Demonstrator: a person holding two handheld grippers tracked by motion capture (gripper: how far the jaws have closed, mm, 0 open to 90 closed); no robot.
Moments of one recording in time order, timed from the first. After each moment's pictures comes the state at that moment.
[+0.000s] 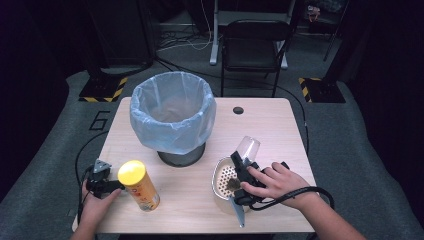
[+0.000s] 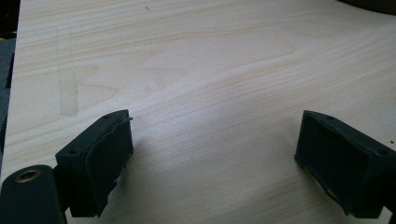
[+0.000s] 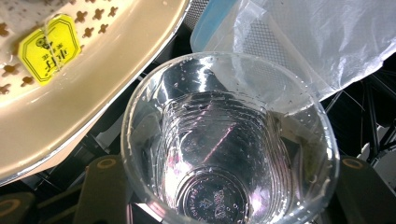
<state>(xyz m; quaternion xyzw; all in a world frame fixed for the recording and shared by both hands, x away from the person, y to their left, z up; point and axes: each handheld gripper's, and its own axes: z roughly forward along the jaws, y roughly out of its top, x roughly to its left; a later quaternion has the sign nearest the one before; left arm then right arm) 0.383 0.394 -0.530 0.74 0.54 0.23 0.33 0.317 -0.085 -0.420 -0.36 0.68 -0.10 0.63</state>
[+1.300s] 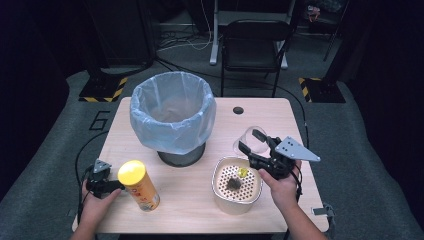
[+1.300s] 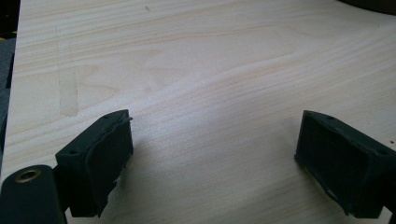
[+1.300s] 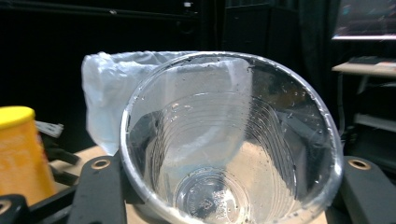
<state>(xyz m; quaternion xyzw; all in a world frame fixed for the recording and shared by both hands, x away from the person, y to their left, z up) 0.383 0.394 -0.530 0.74 0.54 0.23 0.33 0.359 -0.146 -0.361 0.29 0.66 0.64 0.27</state>
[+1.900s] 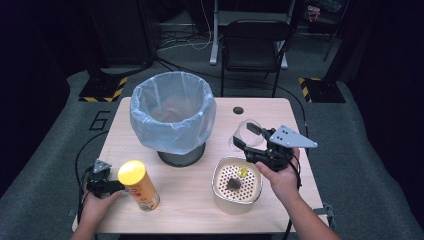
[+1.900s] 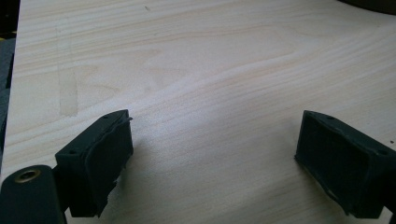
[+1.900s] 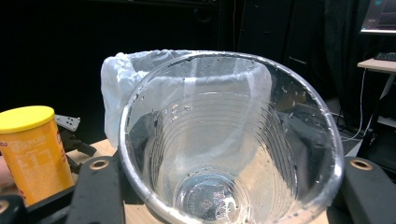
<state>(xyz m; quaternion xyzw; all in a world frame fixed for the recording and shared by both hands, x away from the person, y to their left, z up) 0.383 0.394 -0.530 0.74 0.54 0.23 0.33 0.368 -0.135 -0.326 0.26 0.70 0.62 0.25</state>
